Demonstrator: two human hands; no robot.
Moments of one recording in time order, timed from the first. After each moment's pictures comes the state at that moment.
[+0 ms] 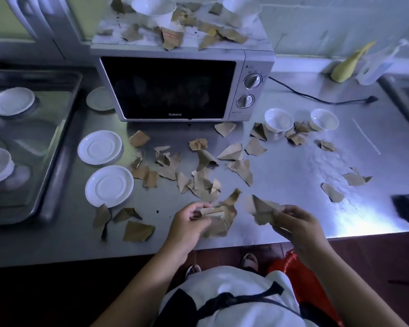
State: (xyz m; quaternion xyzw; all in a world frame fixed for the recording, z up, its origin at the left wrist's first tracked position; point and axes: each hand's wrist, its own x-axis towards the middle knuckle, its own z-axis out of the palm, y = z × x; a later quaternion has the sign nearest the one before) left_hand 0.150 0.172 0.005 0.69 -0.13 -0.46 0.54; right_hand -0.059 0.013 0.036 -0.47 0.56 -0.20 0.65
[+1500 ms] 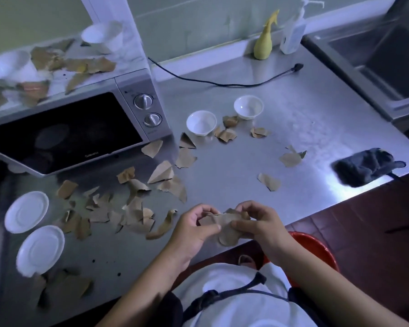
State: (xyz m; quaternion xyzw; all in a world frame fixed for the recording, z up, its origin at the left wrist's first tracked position) left_hand 0.013 0.018 0.052 0.65 -0.28 -0.54 0.45; right_hand -0.155 -0.062 0.046 -0.41 0.45 -0.25 0.75
